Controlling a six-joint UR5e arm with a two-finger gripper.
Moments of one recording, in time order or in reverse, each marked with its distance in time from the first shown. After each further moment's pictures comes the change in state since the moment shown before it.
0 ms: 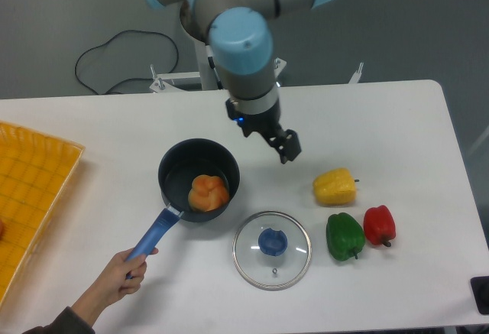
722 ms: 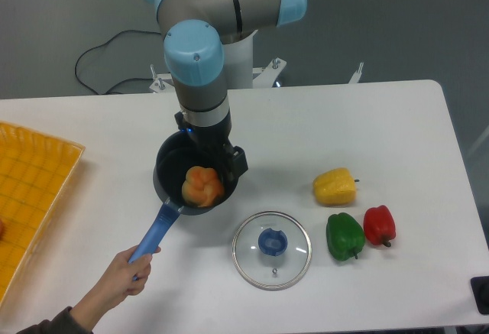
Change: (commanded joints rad) arm -0.204 0.008 -0.037 0.018 0.030 -0.173
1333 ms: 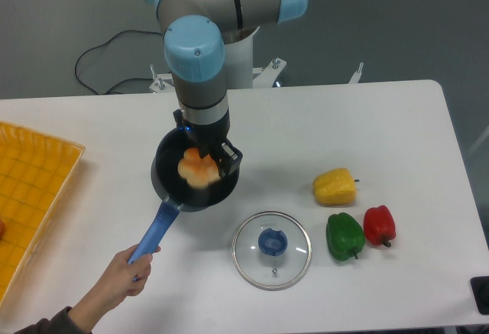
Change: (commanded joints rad) arm -0.015 -0.018 0.011 0.023 -0.064 0.006
